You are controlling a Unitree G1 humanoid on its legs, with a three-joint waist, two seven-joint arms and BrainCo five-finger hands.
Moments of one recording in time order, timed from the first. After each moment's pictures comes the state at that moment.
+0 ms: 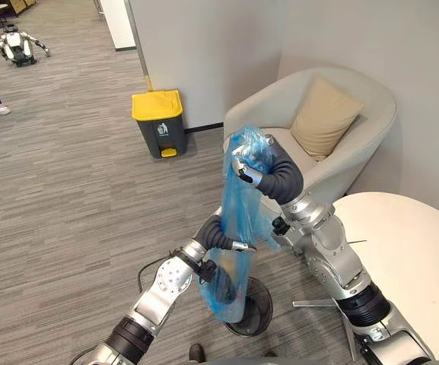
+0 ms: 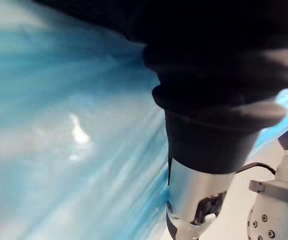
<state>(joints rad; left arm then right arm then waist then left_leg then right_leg) -0.10 0.31 -0.46 0.08 0.01 -0.35 -0.06 -0.37 -0.31 0.42 -0.26 0.42 -0.30 0.18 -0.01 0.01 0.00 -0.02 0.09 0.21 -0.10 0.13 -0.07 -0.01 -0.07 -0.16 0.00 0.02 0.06</state>
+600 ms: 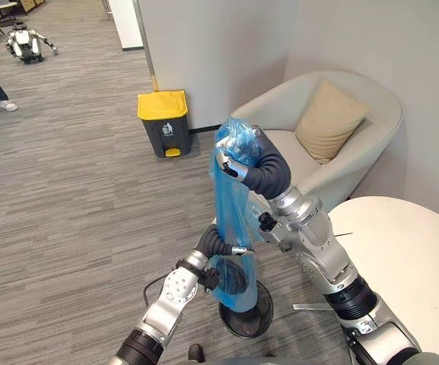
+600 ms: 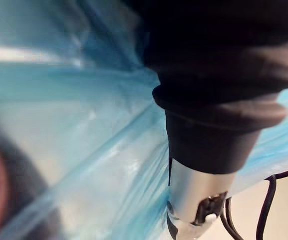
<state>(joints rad) -0.03 0.21 -0.42 0.14 0.06 -0.31 0.00 -0.43 -0.24 0.45 -0.25 0.38 -0.30 0.14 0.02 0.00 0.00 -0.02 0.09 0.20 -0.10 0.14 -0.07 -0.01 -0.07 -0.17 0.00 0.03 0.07</state>
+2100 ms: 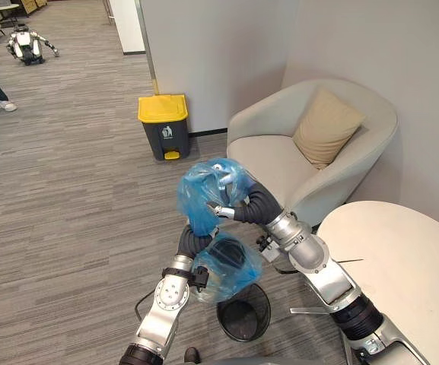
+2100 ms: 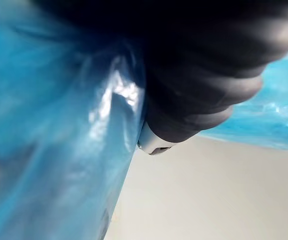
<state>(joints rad) 0.07 0.12 -0.27 0.08 0.04 -0.27 0.16 -0.29 -0.33 0.47 -0.18 -0.09 -0.33 0.03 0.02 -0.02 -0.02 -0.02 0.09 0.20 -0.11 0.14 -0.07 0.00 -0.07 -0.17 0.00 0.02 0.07</state>
